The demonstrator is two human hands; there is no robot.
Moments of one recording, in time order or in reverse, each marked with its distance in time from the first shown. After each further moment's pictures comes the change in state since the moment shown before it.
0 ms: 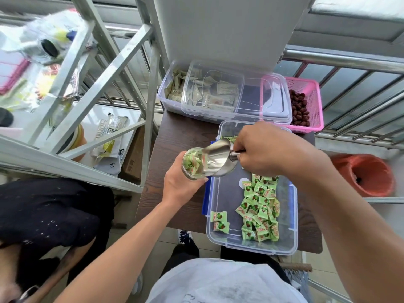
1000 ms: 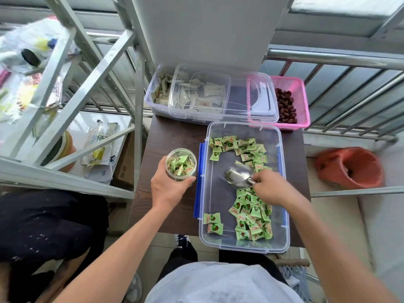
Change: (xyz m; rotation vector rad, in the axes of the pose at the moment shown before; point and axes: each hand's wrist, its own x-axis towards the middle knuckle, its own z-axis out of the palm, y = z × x) left_hand 0.004 -0.008 0.005 0.024 0.116 -0.119; right_hand -0.004 0.092 0.144 0.513 -0.142 0.448
